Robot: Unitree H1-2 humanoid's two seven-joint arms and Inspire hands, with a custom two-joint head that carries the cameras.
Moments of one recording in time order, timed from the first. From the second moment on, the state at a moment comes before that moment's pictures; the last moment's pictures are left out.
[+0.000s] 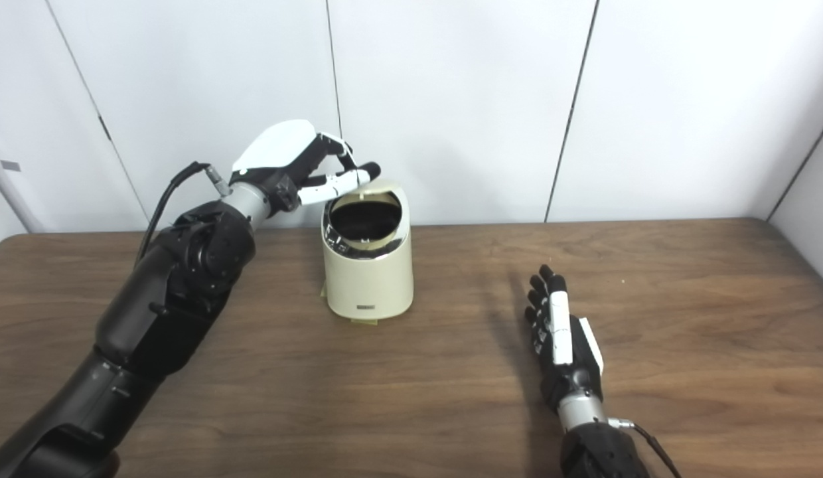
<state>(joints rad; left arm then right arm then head) -0.78 0.32 -0.39 0.04 0.76 0.33 -0.39 -0.13 -0.01 -0.07 -0.06 0.18 0.25 -0.03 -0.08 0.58</state>
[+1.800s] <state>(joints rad) -0.62 0.36 -0.48 0.00 1.15 0.04 -0.23 -0.13 0.00 -0.05 -0.10 0.11 0.32 -0.05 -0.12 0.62</state>
